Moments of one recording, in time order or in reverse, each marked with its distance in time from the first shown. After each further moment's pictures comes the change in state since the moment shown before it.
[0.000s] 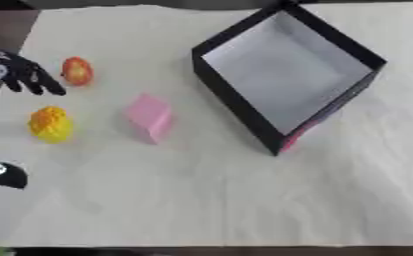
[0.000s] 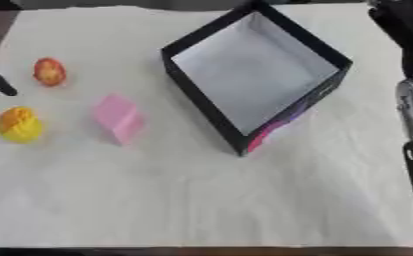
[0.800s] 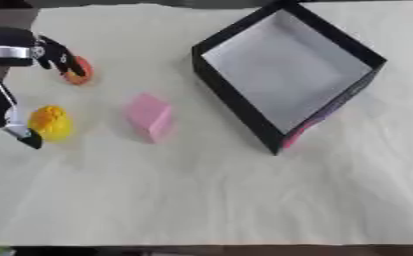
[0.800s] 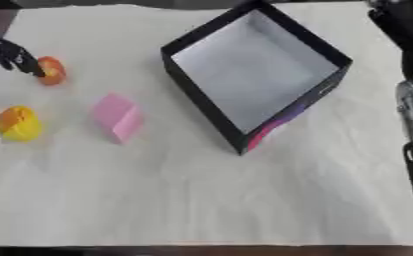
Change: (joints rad) left arm -0.168 -0.195 -0.068 0.323 -0.038 -0.172 0.092; right arm 0.008 0.009 0.001 0.006 0.004 0.006 0.006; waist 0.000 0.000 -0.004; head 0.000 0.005
